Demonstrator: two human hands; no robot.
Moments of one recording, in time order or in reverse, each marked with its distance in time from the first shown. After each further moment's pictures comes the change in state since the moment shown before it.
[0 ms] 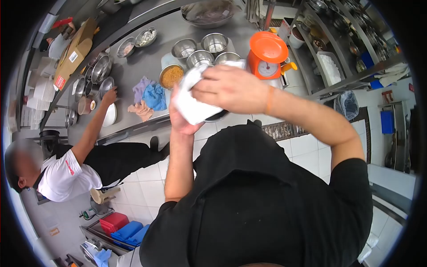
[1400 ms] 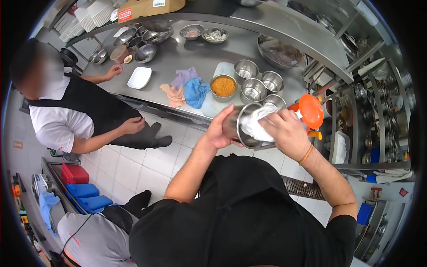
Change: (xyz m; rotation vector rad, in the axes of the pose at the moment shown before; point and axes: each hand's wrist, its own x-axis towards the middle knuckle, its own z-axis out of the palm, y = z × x) left_hand -0.026 0.022 -0.035 0.102 0.188 -0.118; right_hand 0.014 -0.004 -0.003 -0.066 -0.352 0.121
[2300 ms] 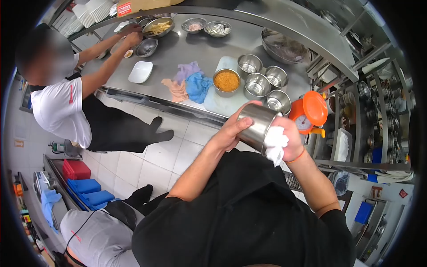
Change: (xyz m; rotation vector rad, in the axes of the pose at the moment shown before) left_hand -0.006 -0.014 0.036 0.227 -0.100 0.364; right_hand 0.001 -0.017 0.059 2.550 0.000 1.072
